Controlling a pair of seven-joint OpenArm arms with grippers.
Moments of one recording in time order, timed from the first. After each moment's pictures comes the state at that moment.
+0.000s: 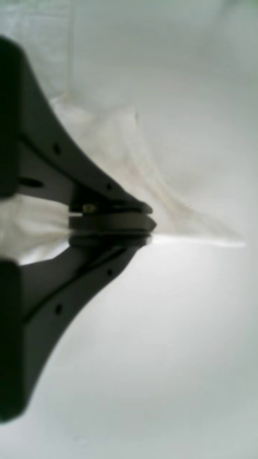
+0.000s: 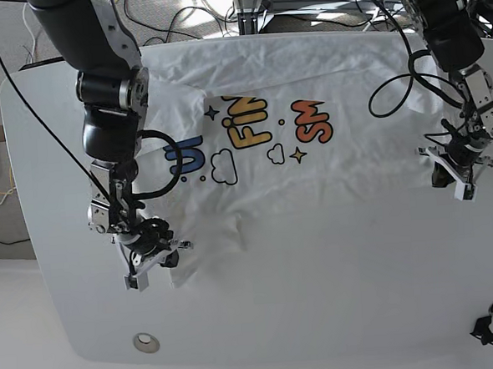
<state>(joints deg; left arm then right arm) -12.7 -19.9 -27.4 57.8 2.6 -41.8 20.6 33.2 5.1 15.9 40.0 10.0 22.5 -27.3</state>
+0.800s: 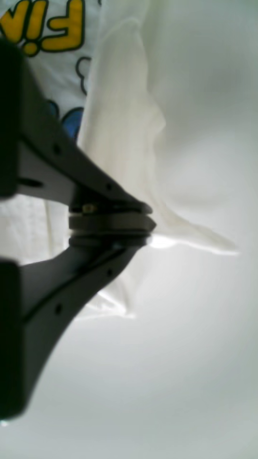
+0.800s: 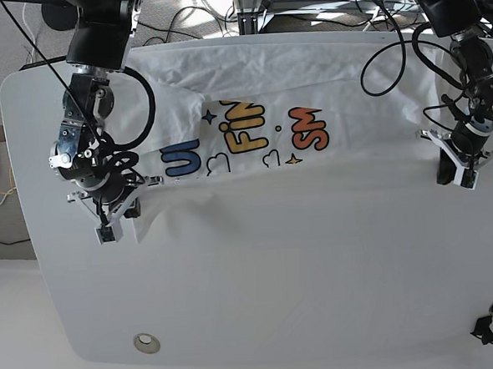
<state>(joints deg) -0.2 -19.2 -27.5 79.7 2.3 -42.2 19.8 6.0 6.7 15.9 93.1 10.8 22.8 -55.1</state>
